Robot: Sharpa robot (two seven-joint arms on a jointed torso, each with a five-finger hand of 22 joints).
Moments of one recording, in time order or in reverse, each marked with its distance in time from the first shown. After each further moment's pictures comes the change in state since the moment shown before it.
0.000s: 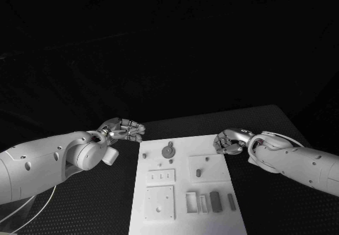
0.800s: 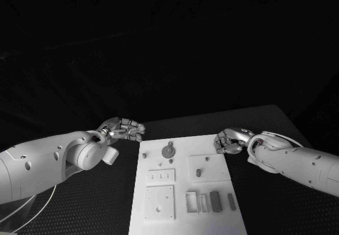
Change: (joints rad) left arm 0.000 0.000 0.000 0.000 0.000 -0.007 0.005; left_hand 0.007 0.007 0.000 0.000 0.000 0.026 -0.008 0.002 0.011 0.025 -0.007 0.002 0.010 0.000 0.000 -0.004 0.006 -0.007 0.000 0.000 -0.002 0.003; right arm -0.002 0.002 -0.001 0.006 0.001 -0.032 -0.018; right_hand -0.025 0.043 0.007 0.001 0.000 0.054 -0.043 0.033 0.021 0.028 -0.032 0.001 -0.010 0.016 -0.030 0.000 -0.001 0.004 0.011 -0.011 0.011 0.000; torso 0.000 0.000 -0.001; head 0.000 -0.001
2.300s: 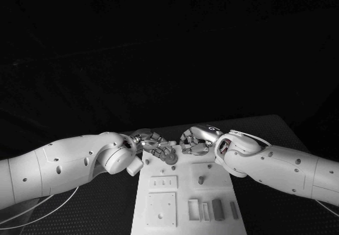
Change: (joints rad) left arm 0.035 0.114 0.001 0.106 -0.180 -0.009 -0.293; left_hand -0.190 0.043 -0.133 0.006 -0.008 0.109 -0.031 -0.017 0.010 0.080 -0.041 0.014 0.075 0.040 -0.025 -0.004 0.096 0.007 0.036 -0.021 0.002 0.045; right arm 0.078 0.106 0.012 0.326 -0.097 -0.054 -0.249; right_hand -0.019 -0.011 0.003 0.003 0.000 0.004 -0.004 -0.003 0.000 0.007 -0.007 -0.004 -0.004 0.008 -0.006 0.000 -0.002 0.000 0.009 -0.005 0.000 0.000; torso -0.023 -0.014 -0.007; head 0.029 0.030
